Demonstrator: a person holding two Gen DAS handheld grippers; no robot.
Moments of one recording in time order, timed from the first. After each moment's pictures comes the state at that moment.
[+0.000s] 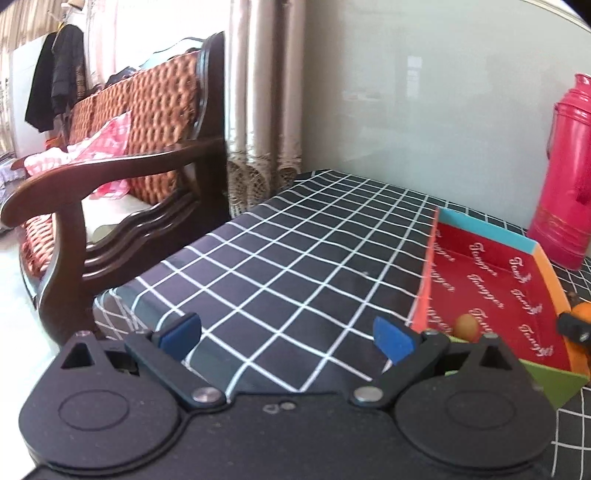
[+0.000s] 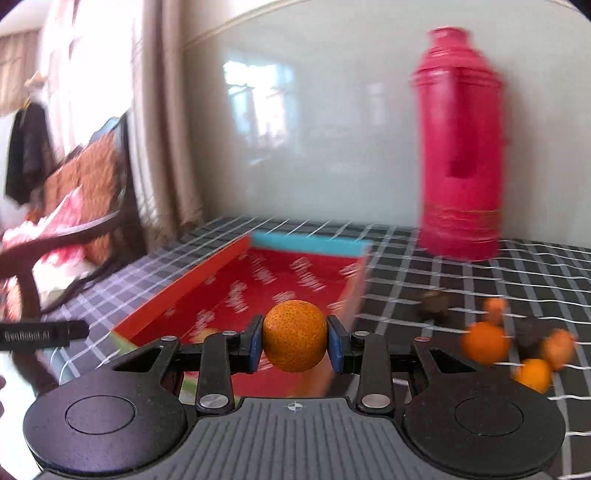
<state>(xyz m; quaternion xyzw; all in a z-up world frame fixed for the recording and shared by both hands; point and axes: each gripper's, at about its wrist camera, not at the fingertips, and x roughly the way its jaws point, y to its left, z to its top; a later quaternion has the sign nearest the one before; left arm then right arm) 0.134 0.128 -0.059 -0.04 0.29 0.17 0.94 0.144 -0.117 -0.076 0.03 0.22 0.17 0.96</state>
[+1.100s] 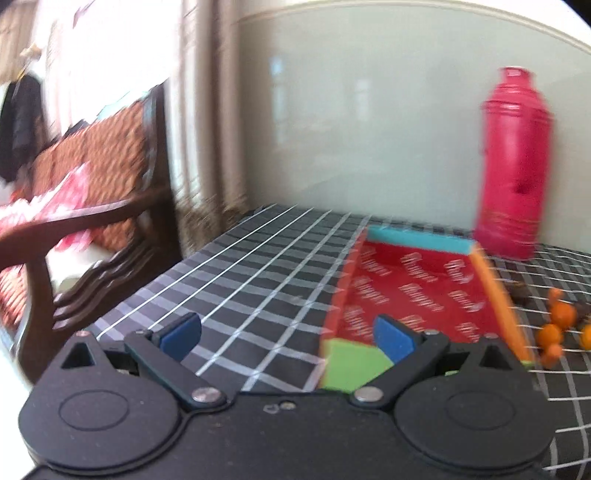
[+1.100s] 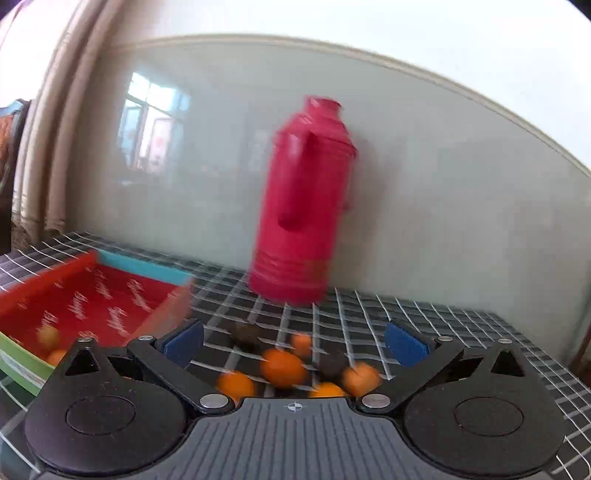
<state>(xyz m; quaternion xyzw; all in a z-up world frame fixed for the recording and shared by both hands) 0.118 0.064 -0.048 0.02 0.22 0.09 0.97 0.091 -0.187 -0.079 -0.03 0.14 -0.10 0.98</state>
